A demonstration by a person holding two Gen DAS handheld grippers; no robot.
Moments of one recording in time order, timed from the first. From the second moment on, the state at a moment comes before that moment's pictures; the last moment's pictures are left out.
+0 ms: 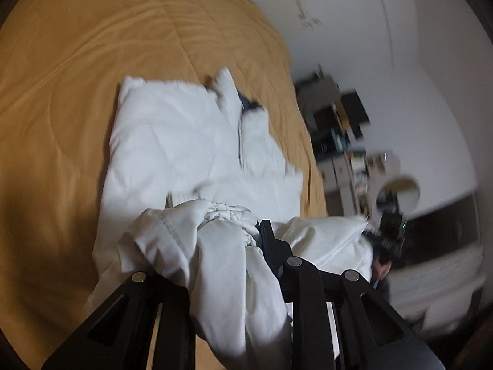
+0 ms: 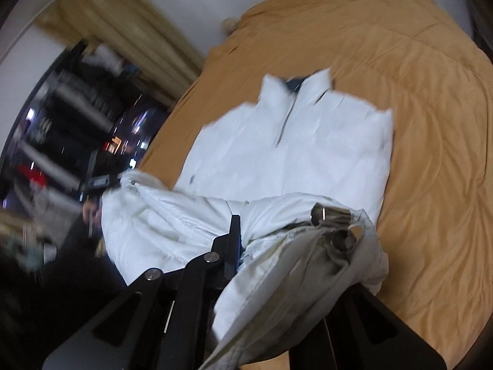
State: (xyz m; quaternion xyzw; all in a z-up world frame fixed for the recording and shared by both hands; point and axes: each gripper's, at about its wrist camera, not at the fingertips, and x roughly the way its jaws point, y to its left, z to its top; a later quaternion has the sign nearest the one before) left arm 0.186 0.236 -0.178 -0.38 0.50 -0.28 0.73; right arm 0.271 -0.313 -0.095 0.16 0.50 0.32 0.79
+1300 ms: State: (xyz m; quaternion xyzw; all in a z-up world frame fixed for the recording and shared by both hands) left arm 0.357 0.194 -0.321 -0.48 0.50 -0.13 0.71; right arm 0.330 -0.125 -0.208 -0.07 0.44 0.07 0.89
